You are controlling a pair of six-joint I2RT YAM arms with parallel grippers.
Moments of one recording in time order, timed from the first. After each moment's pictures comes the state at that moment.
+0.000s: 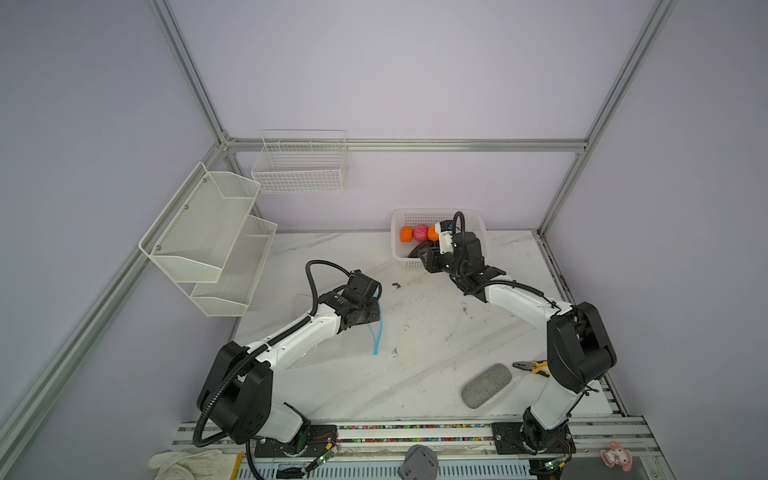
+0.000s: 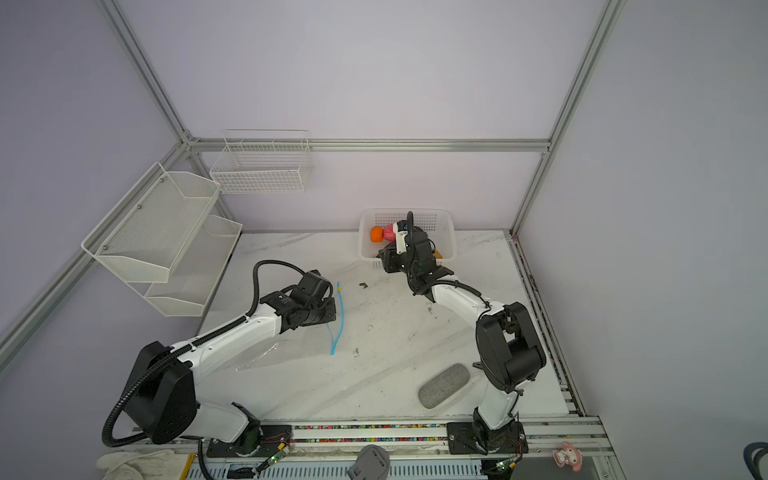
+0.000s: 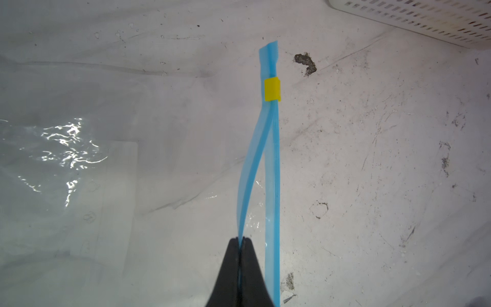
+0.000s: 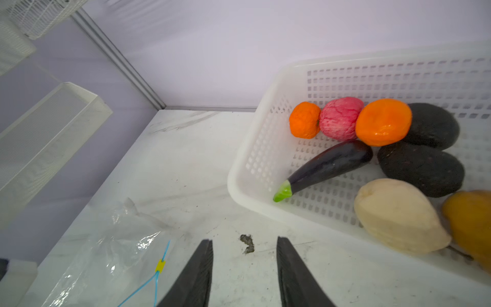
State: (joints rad) left arm -0.56 1.46 1.02 -0.59 -0.18 -0.67; right arm 0.47 1.76 1.31 0.05 -0.15 0.33
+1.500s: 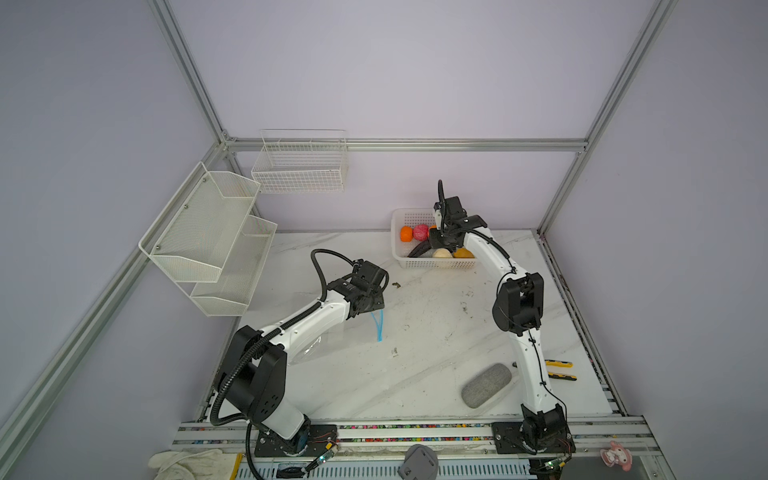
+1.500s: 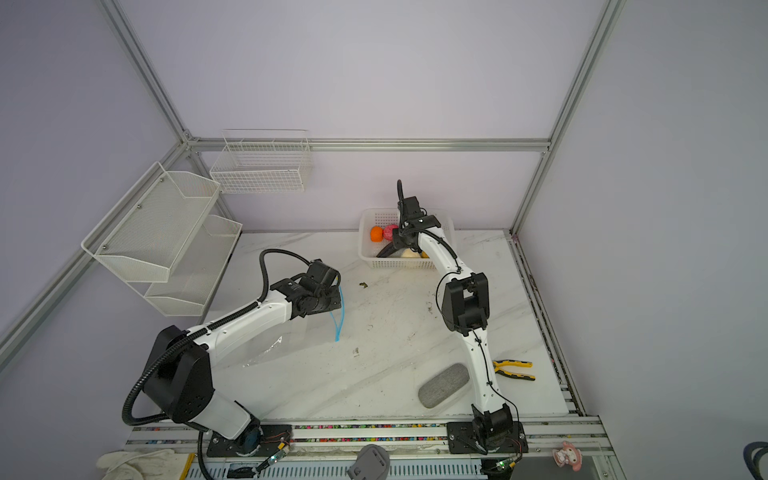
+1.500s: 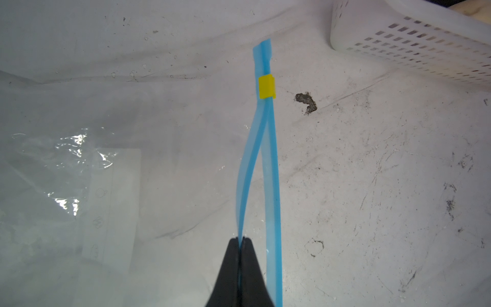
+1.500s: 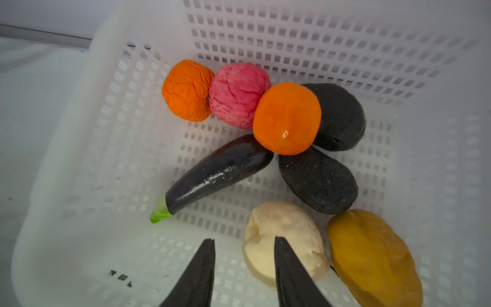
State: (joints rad) left arm -0.56 1.57 1.17 -0.62 -0.24 -0.68; right arm 0.37 2.42 2.37 -0.86 0.01 0.14
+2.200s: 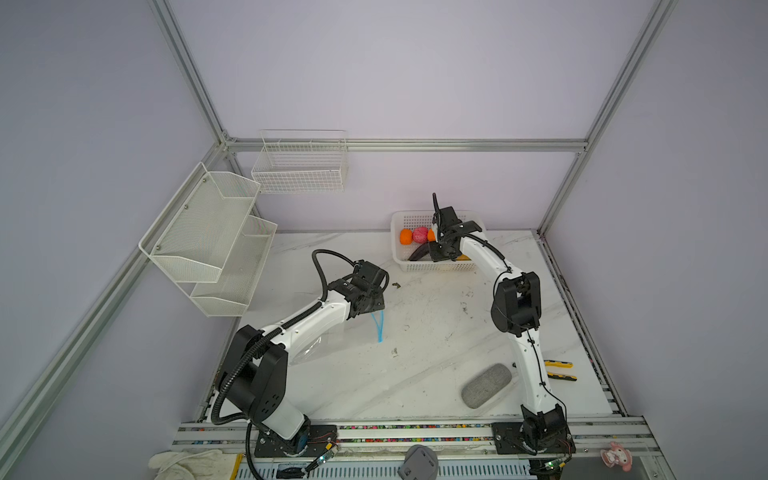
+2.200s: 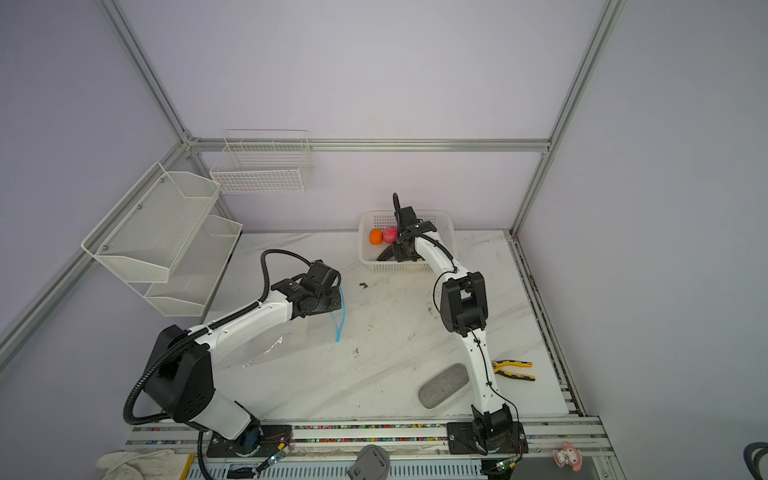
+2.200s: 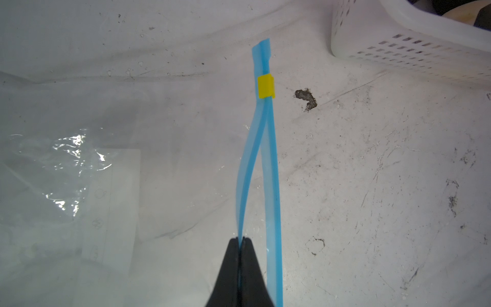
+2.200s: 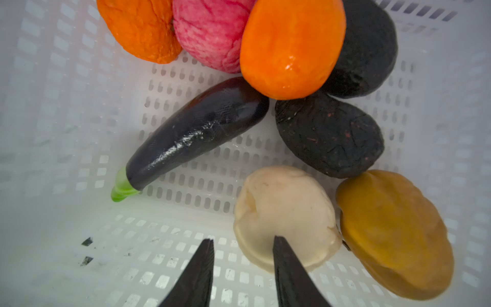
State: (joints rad) left arm -0.56 1.58 1.17 -0.62 -0.24 -0.67; right arm 0.39 2.41 2.28 -0.93 0.06 0.14
